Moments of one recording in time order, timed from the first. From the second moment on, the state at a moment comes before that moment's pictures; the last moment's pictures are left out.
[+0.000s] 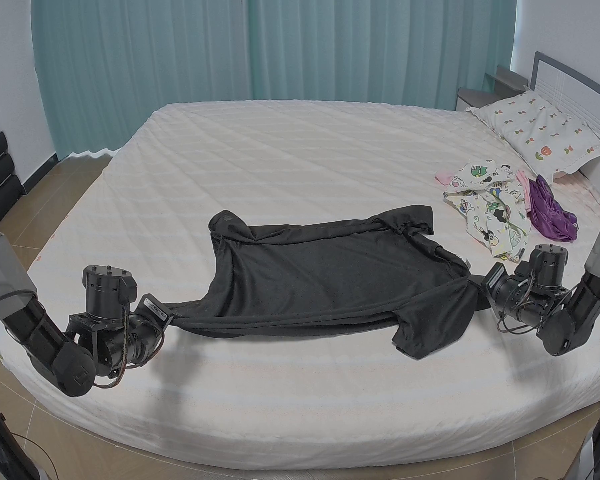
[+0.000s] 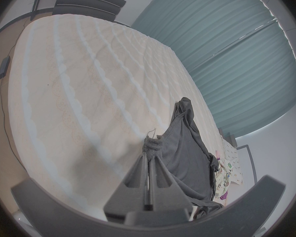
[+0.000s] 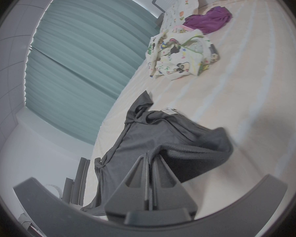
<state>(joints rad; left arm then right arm) -0.25 1.91 -0.48 -0.85 0.13 -1.11 0.03 2.11 -0.59 -1.18 0.22 0.87</state>
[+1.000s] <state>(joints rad) -0.20 2.00 -0.49 -0.95 0.13 -1.11 0.08 2.32 -0.86 -1.18 0.24 0.87</state>
